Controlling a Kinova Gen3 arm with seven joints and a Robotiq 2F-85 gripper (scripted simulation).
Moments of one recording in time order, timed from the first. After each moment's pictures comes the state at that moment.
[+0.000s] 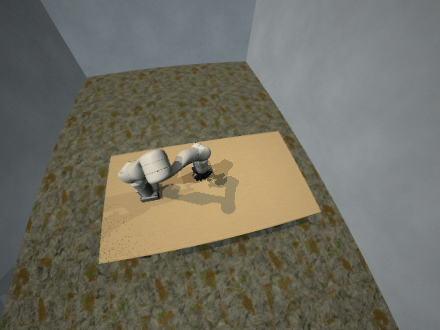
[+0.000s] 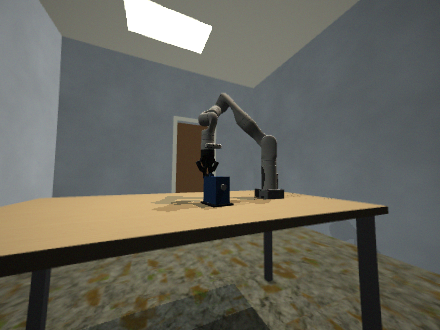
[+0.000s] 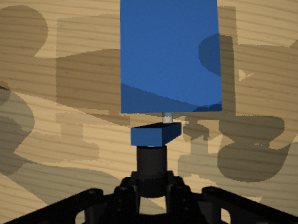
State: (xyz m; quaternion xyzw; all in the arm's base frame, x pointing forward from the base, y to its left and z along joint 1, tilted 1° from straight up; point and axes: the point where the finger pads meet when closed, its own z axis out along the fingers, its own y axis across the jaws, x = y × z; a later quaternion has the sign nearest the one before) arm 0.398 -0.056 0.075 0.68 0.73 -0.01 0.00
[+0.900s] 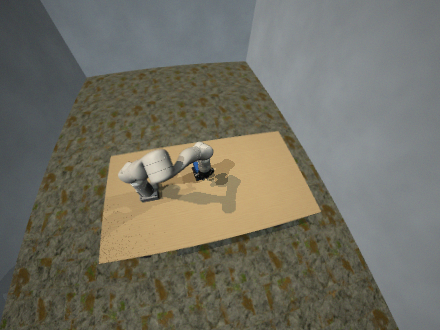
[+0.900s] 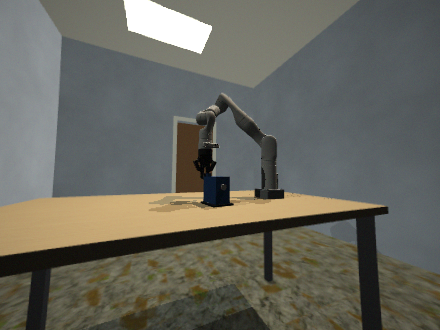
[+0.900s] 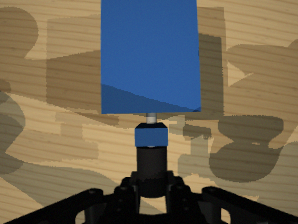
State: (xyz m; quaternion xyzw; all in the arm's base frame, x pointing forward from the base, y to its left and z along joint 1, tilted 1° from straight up) arm 0.413 -0.055 0.077 0.68 0.73 -0.01 0.00
